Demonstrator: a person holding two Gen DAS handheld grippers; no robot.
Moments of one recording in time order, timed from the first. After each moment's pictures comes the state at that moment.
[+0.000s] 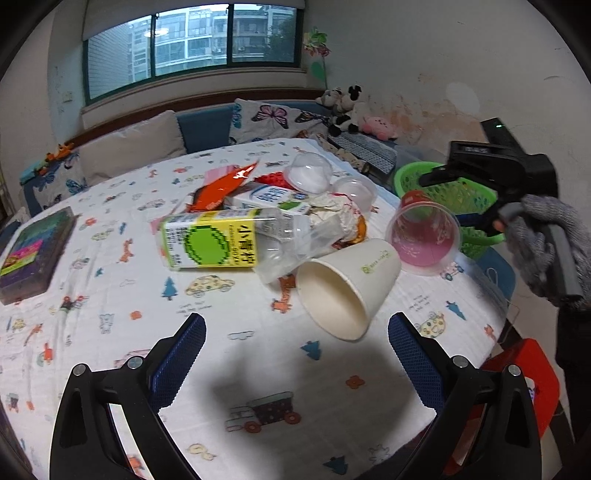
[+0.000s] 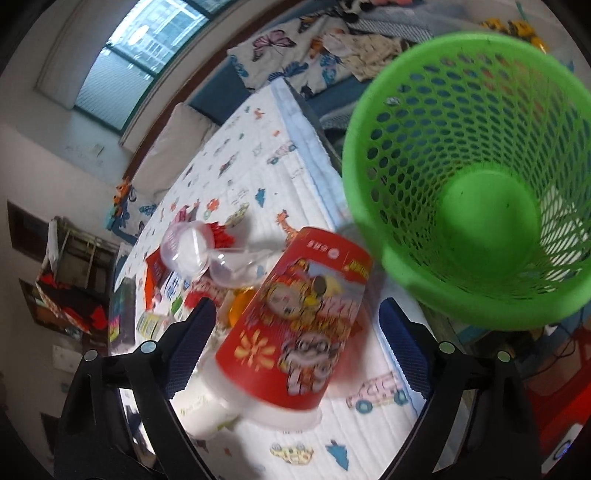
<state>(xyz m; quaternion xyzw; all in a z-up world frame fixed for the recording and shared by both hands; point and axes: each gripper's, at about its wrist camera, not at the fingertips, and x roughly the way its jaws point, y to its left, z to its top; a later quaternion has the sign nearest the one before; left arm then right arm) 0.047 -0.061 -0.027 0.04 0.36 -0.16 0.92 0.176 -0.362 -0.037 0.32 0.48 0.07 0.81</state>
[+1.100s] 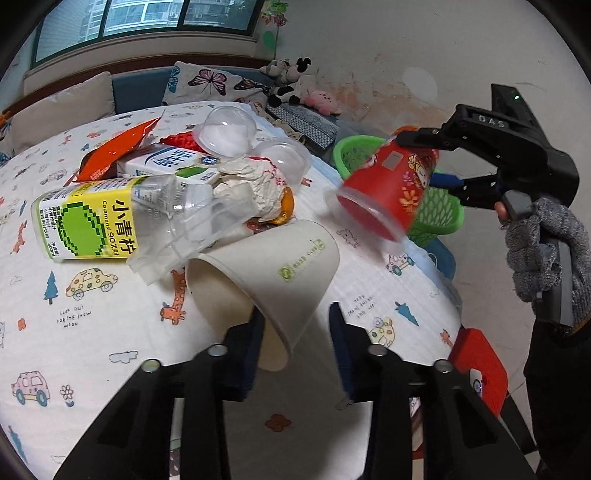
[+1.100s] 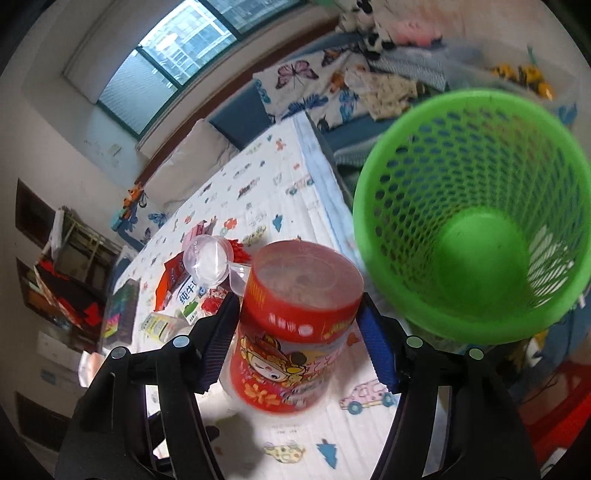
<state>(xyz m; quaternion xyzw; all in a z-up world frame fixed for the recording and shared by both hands) 0.093 -0.105 -0.066 -0.02 0.42 -0.28 0.86 0.141 -0.358 0.008 0.26 0.41 0.08 0.87</state>
